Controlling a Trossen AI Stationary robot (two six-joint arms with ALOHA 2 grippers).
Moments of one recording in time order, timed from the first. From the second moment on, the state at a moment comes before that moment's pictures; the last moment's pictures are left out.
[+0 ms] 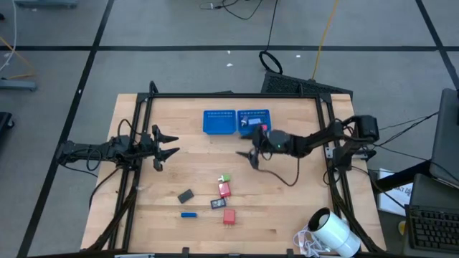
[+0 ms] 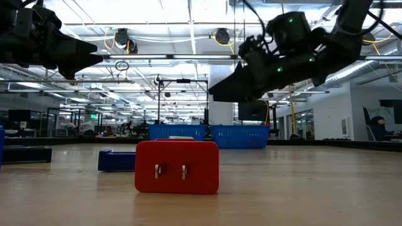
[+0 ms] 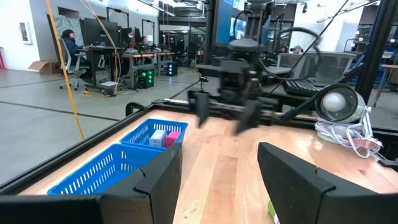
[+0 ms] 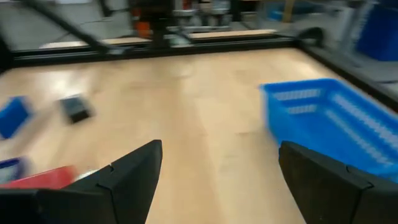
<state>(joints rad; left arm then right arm) -0.05 0.01 0.02 0.06 -0.23 -0.06 -0.09 1.68 0.56 0.89 0.02 0.04</state>
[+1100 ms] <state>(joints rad) -0.05 0.01 0.02 0.06 -0.23 -0.06 0.30 1.68 0.58 1.35 0.08 0.03</state>
